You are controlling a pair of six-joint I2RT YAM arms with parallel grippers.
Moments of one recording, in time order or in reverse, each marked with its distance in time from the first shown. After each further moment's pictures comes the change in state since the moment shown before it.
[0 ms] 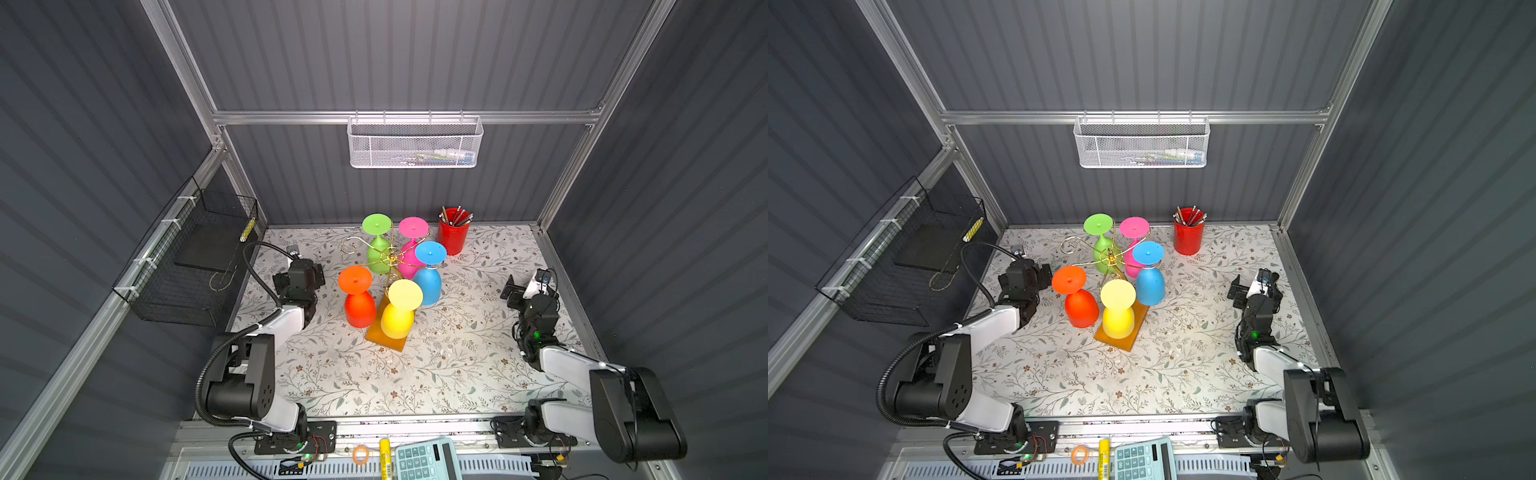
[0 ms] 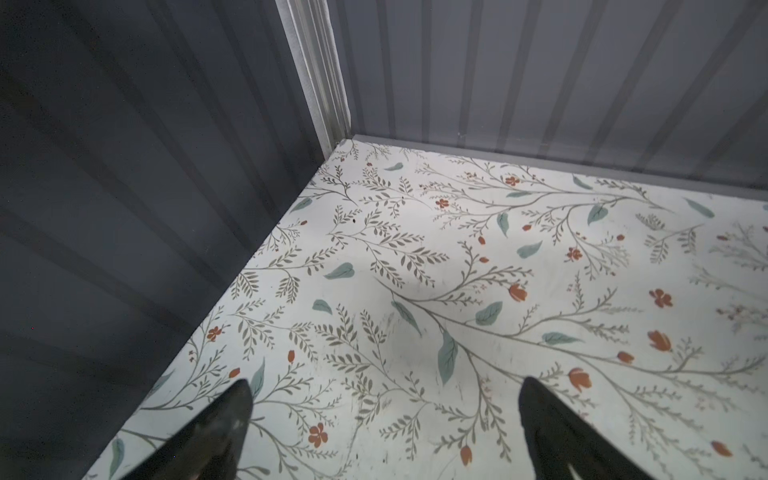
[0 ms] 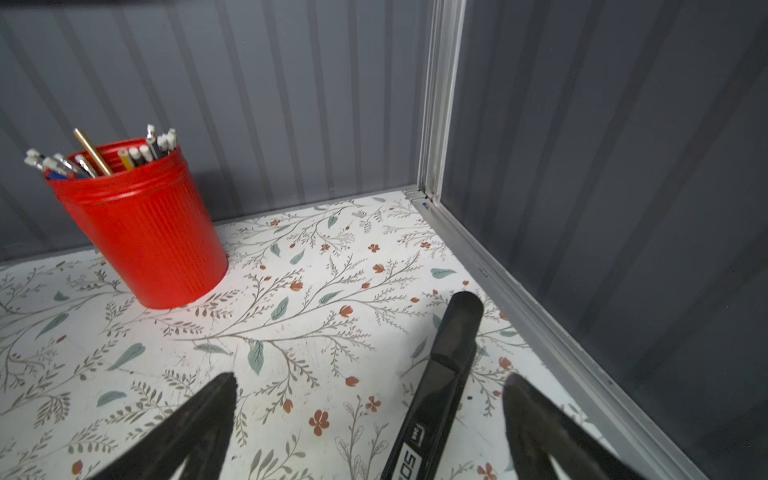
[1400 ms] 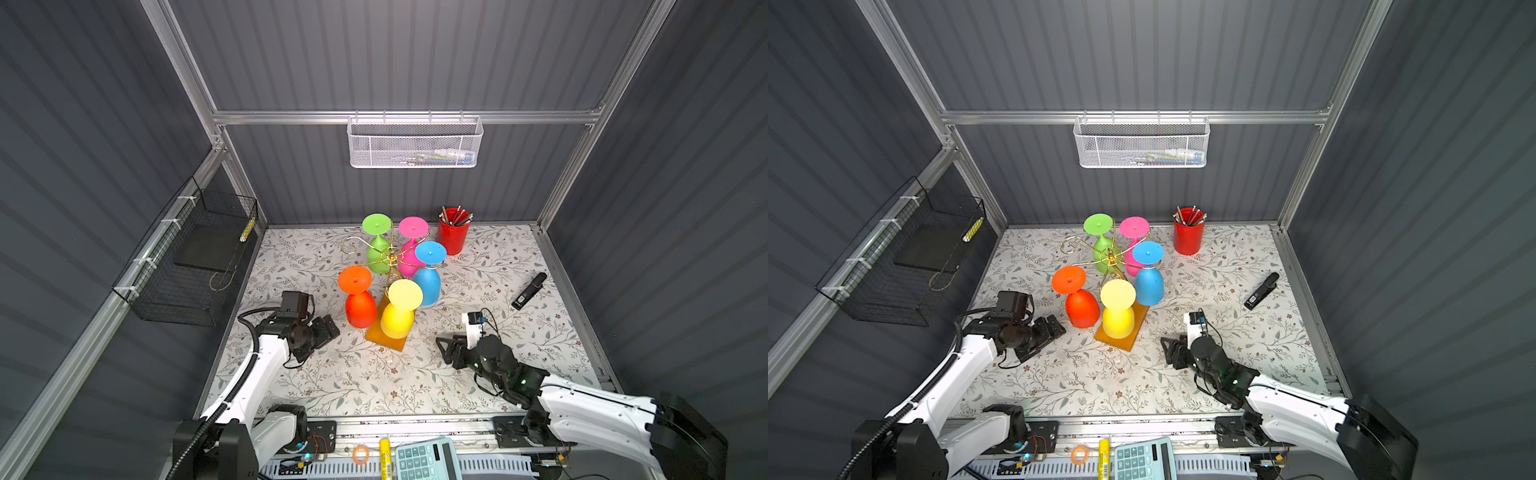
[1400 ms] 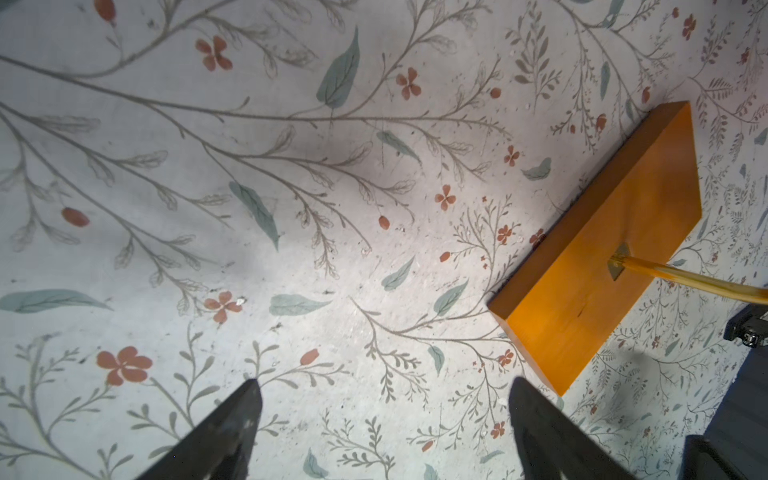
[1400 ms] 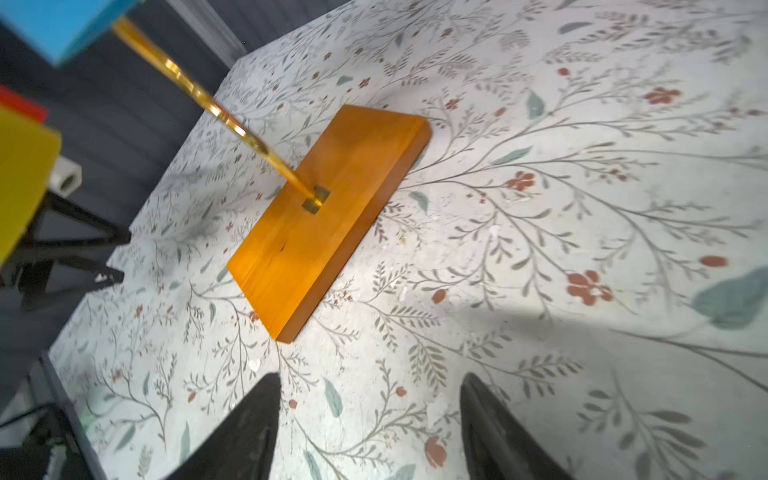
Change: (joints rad) left arm 0.000 -0.429 -0.144 -0.974 0.703 -0.501; right arm 0.859 -0.223 -0.117 -0.432 -0.155 0.533
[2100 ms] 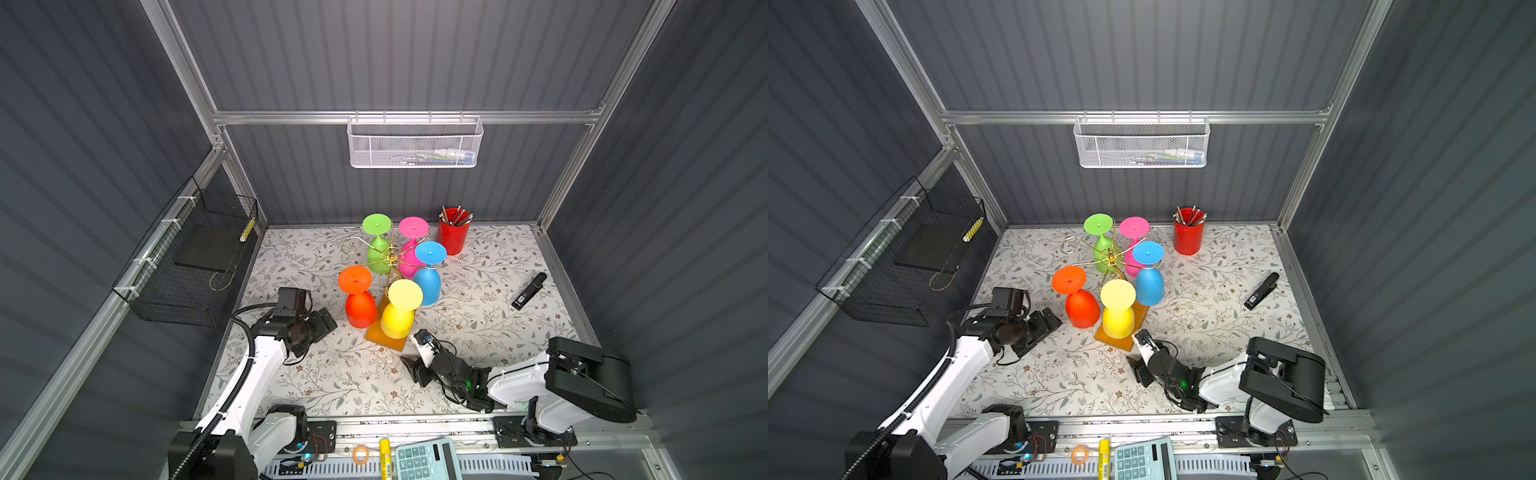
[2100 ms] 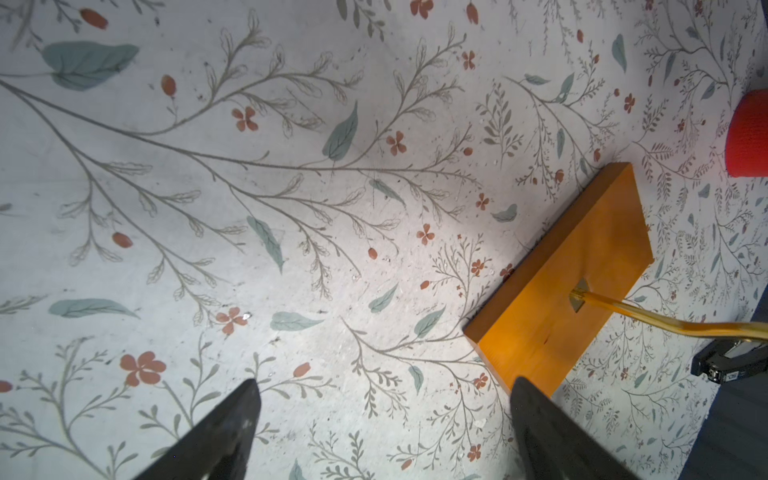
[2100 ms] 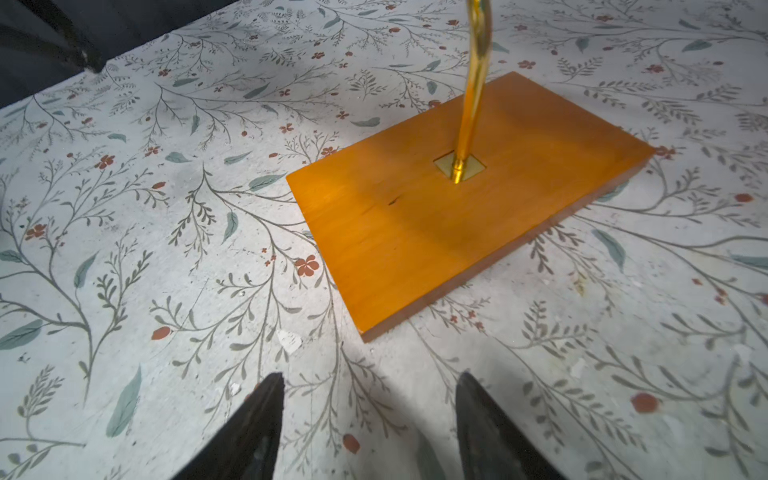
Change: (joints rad) left arm 0.000 -0.031 0.064 -0.002 -0.070 -0.049; right arm 0.275 0.607 0.153 0.437 0.150 -0.330
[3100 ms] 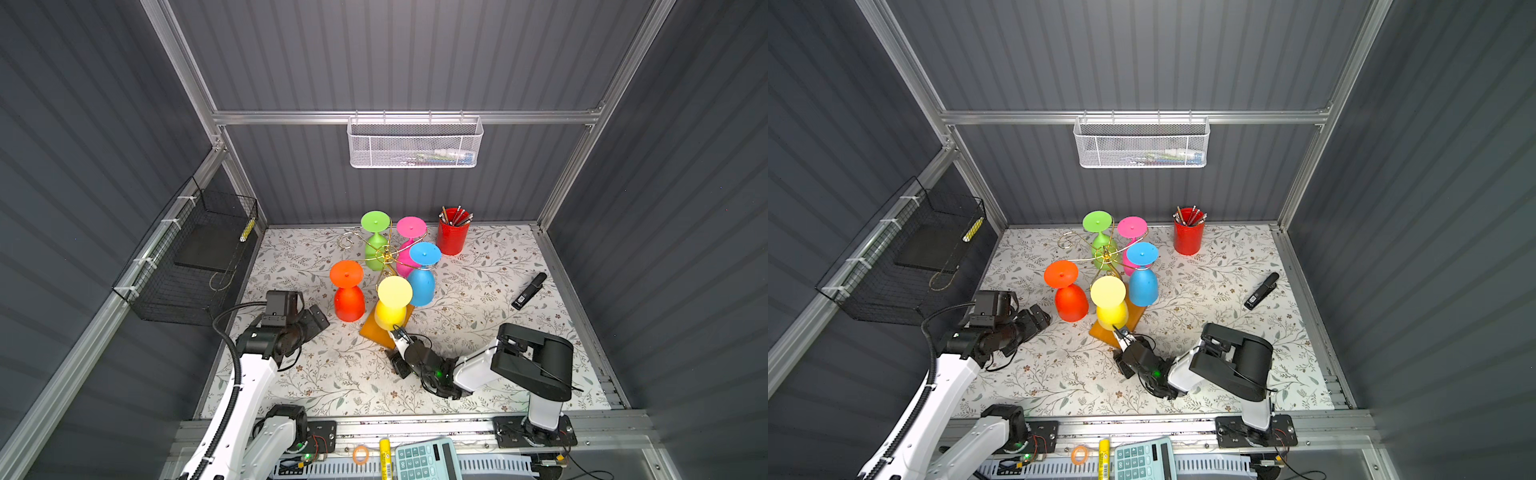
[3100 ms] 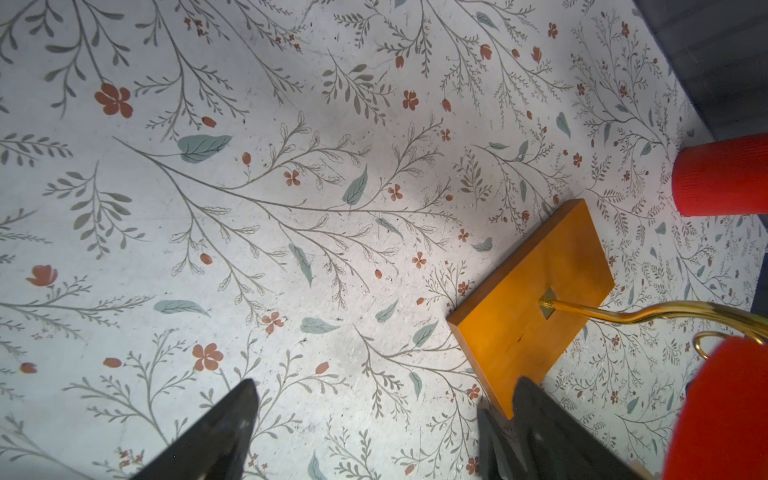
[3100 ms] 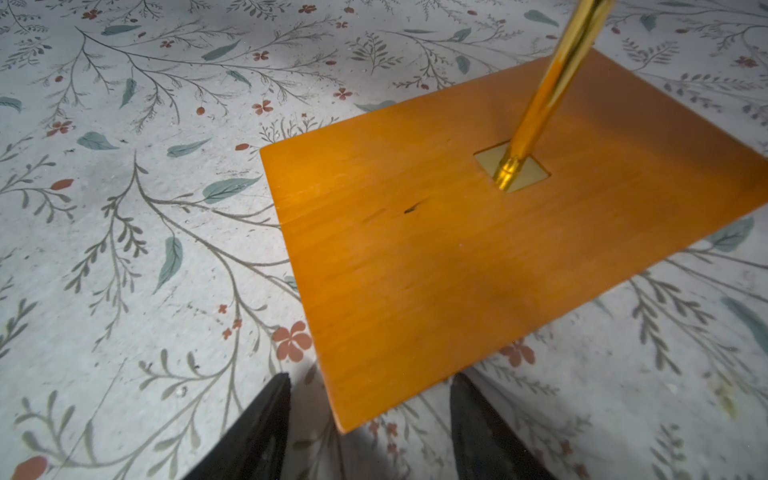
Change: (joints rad) left arm 0.000 -0.170 0.049 -0.097 -0.100 0.002; right arm -0.030 0.286 0.251 -0.054 -0.002 -0.037
